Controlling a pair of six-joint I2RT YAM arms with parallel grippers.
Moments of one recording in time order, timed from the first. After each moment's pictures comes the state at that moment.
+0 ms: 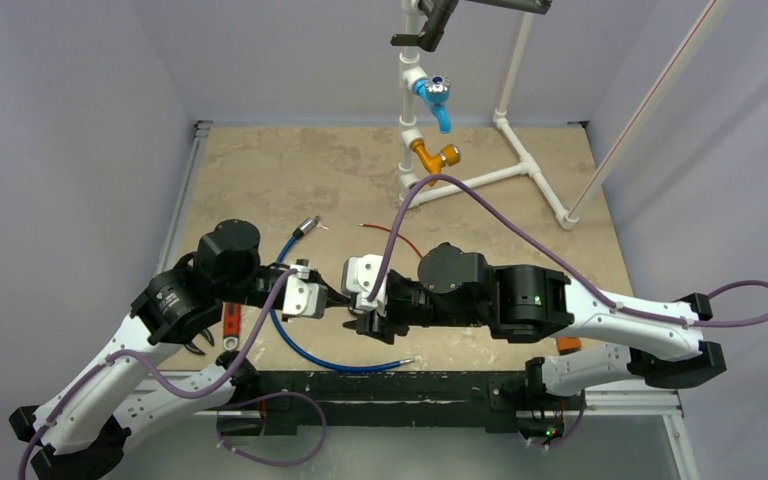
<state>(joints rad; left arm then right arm) -0.79 0.77 1.10 -0.79 0.72 0.61 1.44 1.22 1.47 -0.60 0.04 -0.16</state>
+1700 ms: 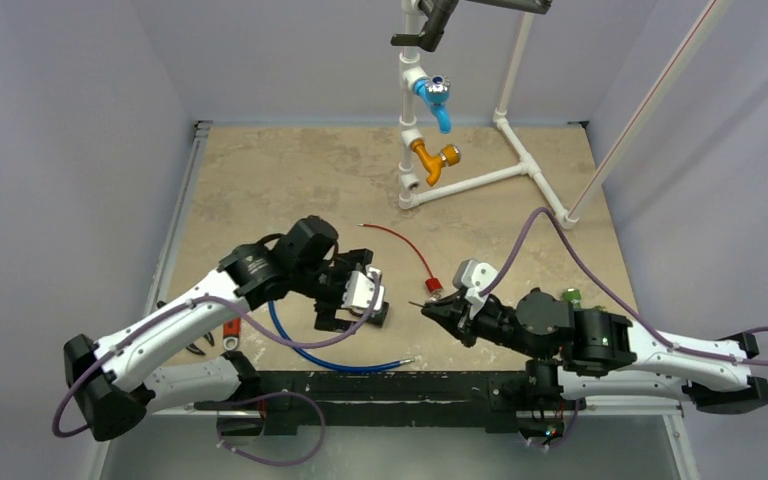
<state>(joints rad) -0.84 1.03 1.03 -0.82 0.52 0.77 1.43 0.64 0.82 -0.44 0.34 0.07</state>
